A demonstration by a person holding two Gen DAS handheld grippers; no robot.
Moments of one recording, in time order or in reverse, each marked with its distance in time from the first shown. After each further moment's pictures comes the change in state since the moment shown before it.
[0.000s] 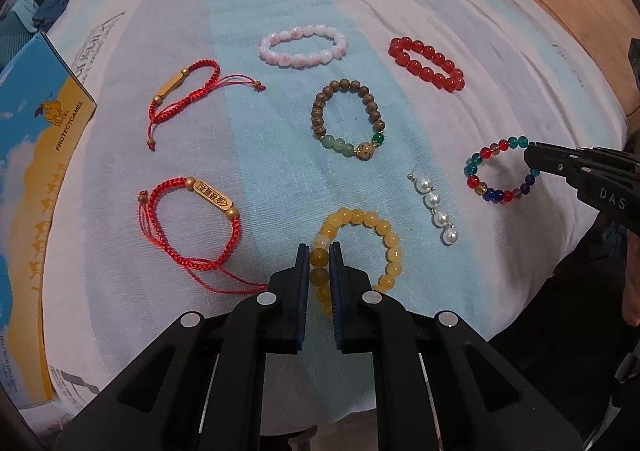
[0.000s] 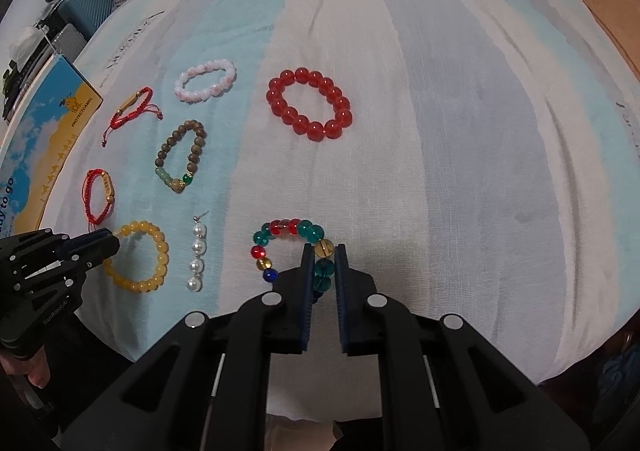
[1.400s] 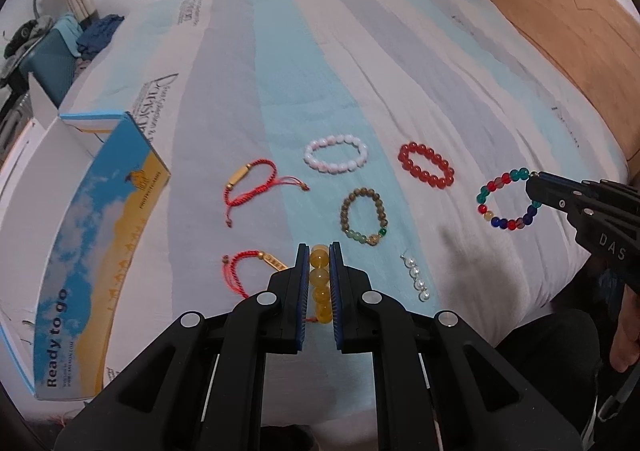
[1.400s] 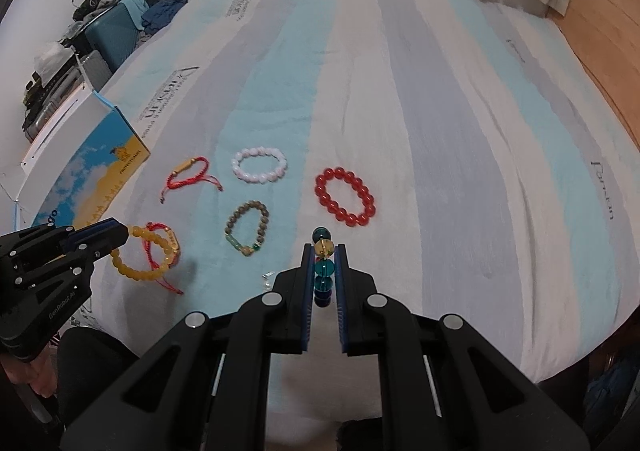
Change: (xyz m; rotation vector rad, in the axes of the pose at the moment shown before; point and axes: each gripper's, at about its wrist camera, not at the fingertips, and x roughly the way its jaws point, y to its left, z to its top) left arm -0.101 0.013 0.033 -0.062 -0.190 0.079; right arm -0.092 0.047 0.031 -0.048 -0.178 -0.011
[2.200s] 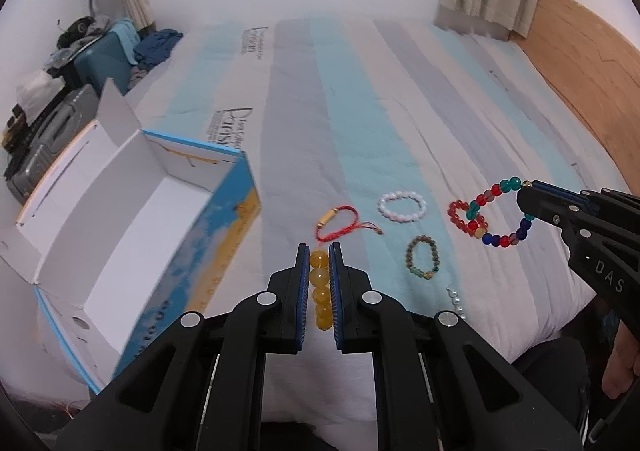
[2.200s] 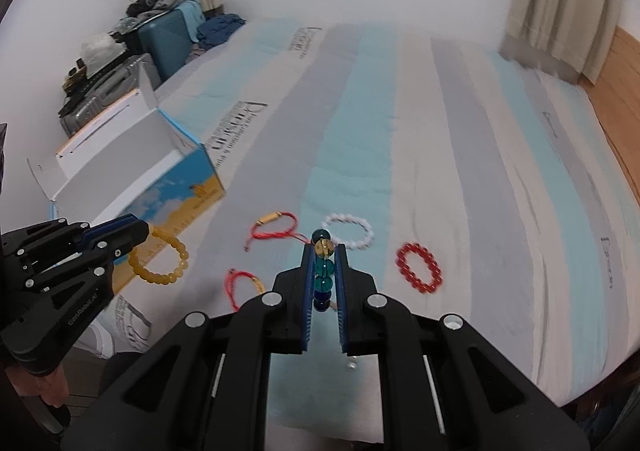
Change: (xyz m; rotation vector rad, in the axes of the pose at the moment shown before) left arm -0.081 0.080 0.012 -0.101 -0.123 0.095; right arm -0.054 0.113 0.046 -0.144 -0.121 0.053
